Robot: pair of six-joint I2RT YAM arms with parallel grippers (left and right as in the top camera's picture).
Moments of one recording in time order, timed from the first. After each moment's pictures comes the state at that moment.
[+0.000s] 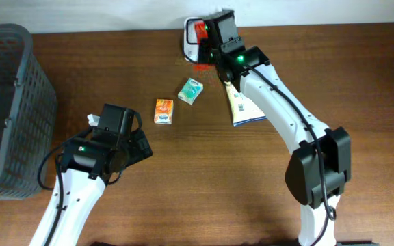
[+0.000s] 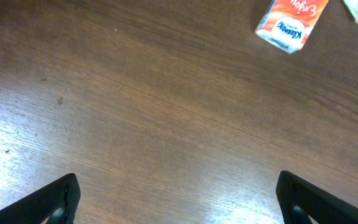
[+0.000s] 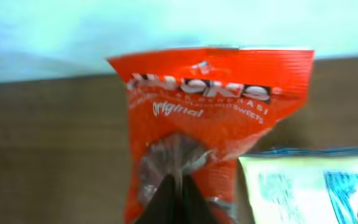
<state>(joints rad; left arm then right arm) -0.27 1.23 1.08 -1.09 -0.17 -0.63 0.45 2.09 1.92 -0.47 0.16 0.39</state>
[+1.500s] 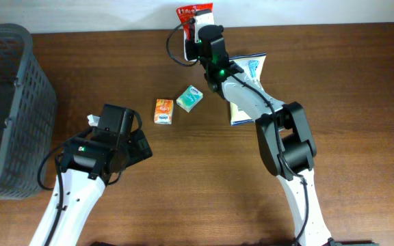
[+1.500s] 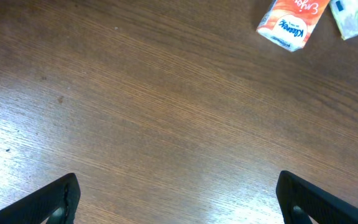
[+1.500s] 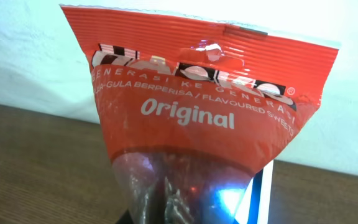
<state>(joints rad) -0.27 1.23 1.08 -1.09 -0.17 -0.63 0.42 2.44 1.92 0.21 0.12 0.11</state>
